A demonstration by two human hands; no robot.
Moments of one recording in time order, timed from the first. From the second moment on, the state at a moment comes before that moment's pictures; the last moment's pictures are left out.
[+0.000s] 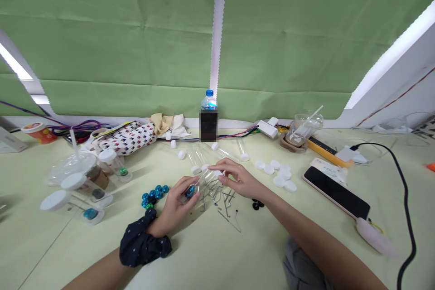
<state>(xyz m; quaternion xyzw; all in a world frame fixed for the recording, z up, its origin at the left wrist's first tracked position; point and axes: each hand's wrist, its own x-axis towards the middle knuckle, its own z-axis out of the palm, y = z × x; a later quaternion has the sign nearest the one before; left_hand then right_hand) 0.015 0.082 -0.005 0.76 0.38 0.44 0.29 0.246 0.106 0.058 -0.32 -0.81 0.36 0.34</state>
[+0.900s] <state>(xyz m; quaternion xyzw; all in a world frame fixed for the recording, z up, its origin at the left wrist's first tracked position) 0.015 0.077 0.005 0.79 0.37 0.41 0.27 0.248 0.111 0.055 -0.29 -0.76 0.46 0.36</state>
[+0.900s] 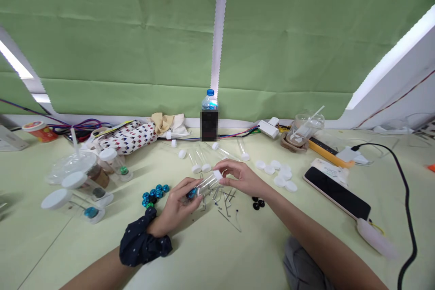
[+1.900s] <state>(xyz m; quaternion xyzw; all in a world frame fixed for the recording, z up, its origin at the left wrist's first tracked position) 0.015 0.074 0.006 0.82 0.36 0.38 0.25 0.256 0.113 0.054 -0.27 -0.80 0.45 0.28</state>
